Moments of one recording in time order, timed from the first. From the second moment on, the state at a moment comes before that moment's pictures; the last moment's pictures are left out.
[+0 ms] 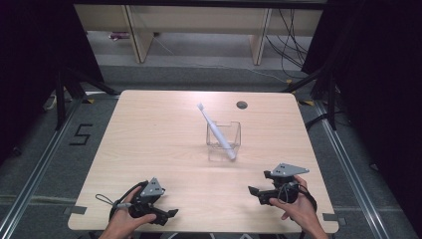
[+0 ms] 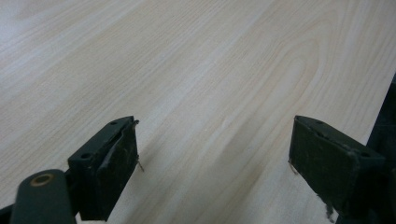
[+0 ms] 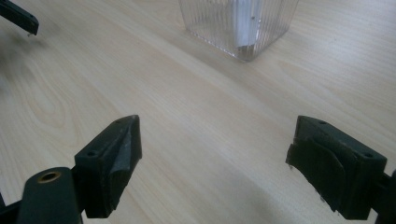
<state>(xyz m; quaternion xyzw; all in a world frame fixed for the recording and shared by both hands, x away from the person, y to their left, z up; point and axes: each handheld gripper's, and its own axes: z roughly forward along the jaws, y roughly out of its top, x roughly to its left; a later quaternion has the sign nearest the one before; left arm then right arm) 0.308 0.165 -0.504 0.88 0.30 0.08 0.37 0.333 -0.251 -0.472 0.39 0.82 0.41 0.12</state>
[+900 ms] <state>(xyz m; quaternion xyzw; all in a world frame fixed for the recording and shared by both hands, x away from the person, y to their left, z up) 0.308 0.165 -0.504 0.88 0.30 0.08 0.37 0.314 -0.259 -0.484 0.37 0.83 0.39 0.12</state>
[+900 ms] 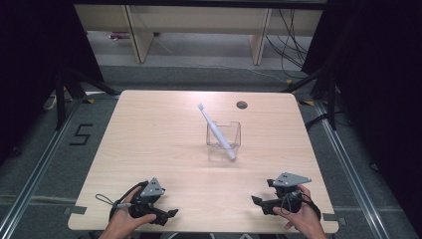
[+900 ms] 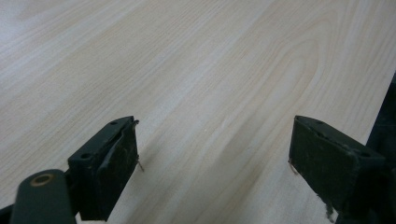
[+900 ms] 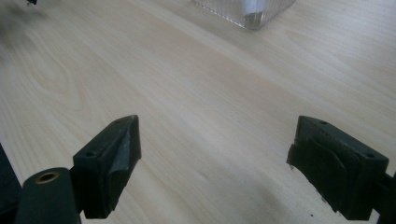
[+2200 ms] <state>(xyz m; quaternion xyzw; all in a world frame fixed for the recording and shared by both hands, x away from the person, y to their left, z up) 0.306 0.163 -0.504 0.87 0.31 0.08 0.37 0.301 -0.269 -0.497 0.37 0.84 0.37 0.12</state>
